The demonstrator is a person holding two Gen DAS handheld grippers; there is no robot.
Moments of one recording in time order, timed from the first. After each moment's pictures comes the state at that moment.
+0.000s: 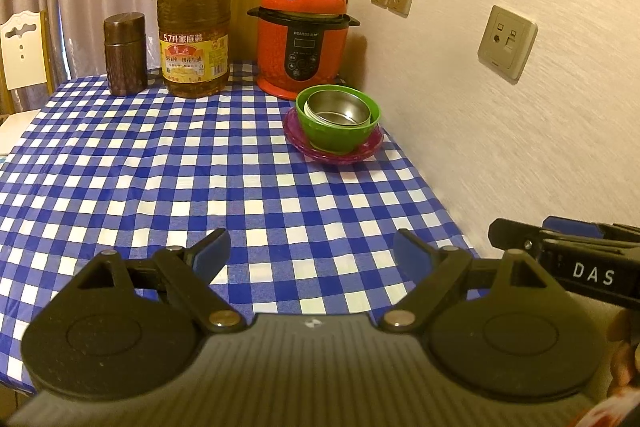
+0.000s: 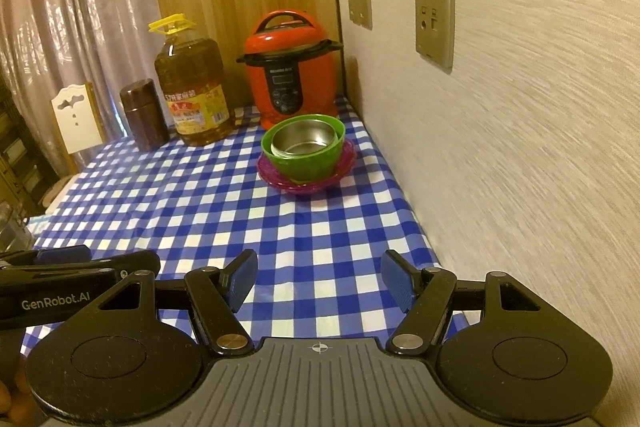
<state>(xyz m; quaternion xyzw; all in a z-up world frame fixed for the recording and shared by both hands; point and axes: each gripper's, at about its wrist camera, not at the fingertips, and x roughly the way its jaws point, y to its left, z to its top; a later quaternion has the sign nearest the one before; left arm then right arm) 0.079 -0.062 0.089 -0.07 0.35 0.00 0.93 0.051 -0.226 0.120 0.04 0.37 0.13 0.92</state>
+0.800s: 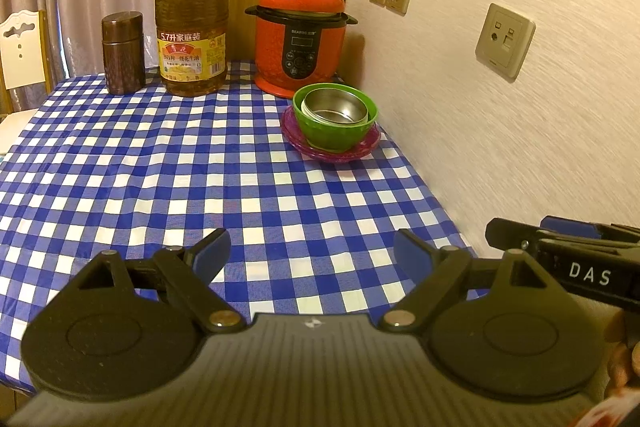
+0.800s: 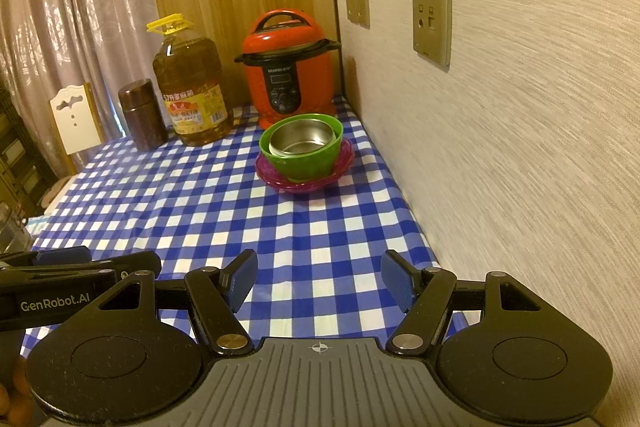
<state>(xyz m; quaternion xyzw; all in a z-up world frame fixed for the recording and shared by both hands) 0.077 -0.063 0.090 -0.08 0.36 -0.01 0.93 0.050 -0.227 0.118 0.04 0.37 0.13 0.92</state>
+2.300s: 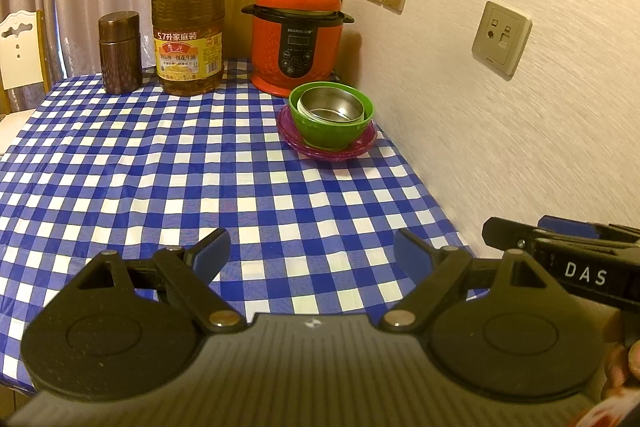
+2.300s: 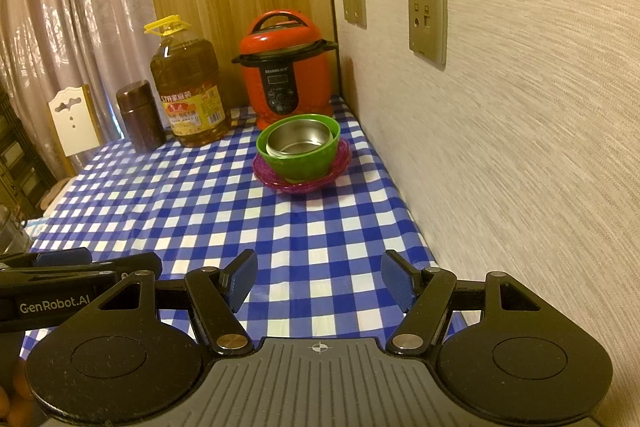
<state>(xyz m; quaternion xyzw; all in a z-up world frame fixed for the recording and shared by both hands) 0.077 -0.065 0.090 -0.08 0.36 -0.01 0.93 0.052 -0.232 0.115 0.05 0.37 0.13 0.92</state>
